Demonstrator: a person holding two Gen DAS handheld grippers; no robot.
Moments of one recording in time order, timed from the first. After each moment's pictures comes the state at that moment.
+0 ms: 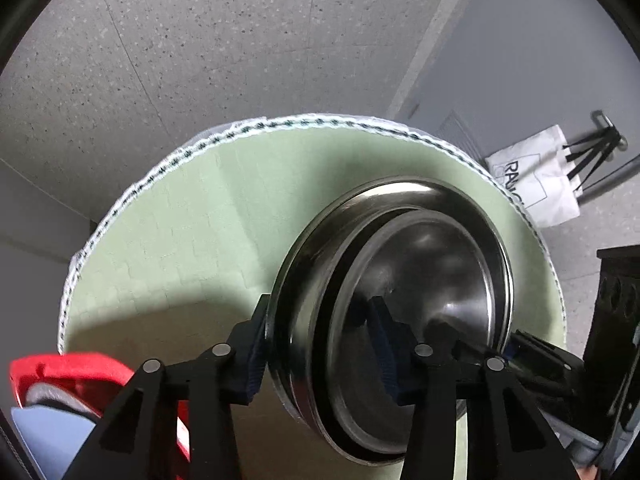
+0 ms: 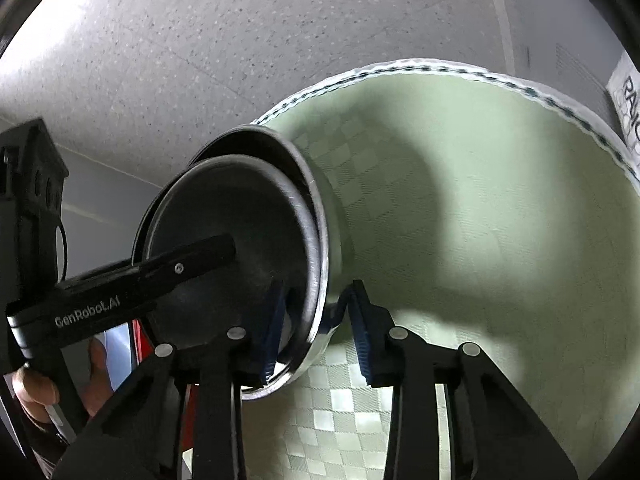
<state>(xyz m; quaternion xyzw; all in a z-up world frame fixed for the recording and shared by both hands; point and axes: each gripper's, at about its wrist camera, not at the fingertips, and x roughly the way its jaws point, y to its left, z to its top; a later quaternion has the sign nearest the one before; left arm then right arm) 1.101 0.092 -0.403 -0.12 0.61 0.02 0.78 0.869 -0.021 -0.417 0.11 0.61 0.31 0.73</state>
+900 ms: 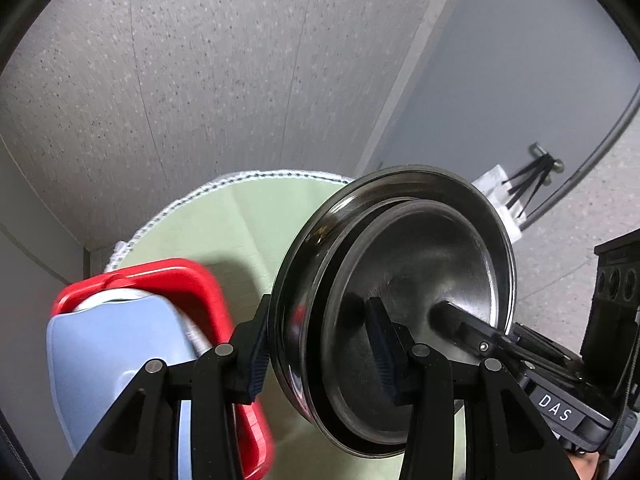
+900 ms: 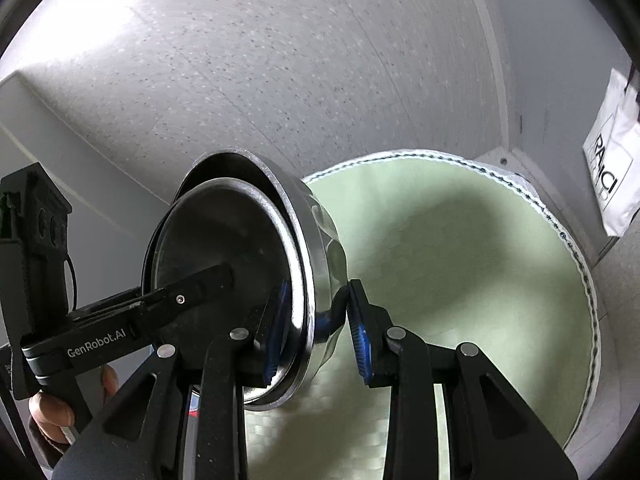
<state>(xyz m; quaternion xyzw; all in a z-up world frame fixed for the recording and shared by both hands) 0.942 0.092 -0.255 -0.14 0.50 0.00 0.85 0.771 -0.031 -0.276 0.09 0.50 0.32 0.80</state>
